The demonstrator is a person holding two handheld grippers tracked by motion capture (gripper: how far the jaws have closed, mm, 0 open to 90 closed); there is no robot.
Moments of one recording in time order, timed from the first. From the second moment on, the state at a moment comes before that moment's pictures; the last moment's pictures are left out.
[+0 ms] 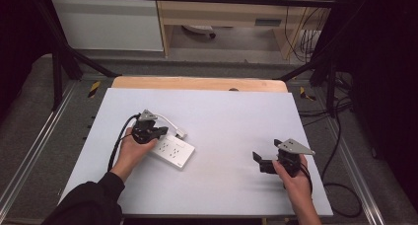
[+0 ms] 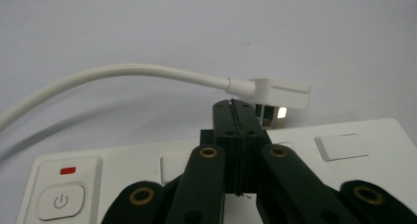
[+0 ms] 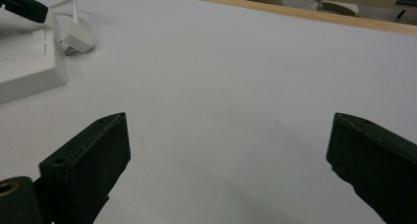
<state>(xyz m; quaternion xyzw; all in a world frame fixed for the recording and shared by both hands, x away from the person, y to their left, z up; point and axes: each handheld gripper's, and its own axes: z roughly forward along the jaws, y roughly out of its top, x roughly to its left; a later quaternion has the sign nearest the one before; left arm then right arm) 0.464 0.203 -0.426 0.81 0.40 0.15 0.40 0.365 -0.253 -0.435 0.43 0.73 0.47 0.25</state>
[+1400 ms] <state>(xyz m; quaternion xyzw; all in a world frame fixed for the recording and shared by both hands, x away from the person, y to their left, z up) 0.421 0.217 -0.343 0.74 0.38 0.22 0.51 0.366 -0.253 -0.436 0.43 0.73 0.48 0.24</state>
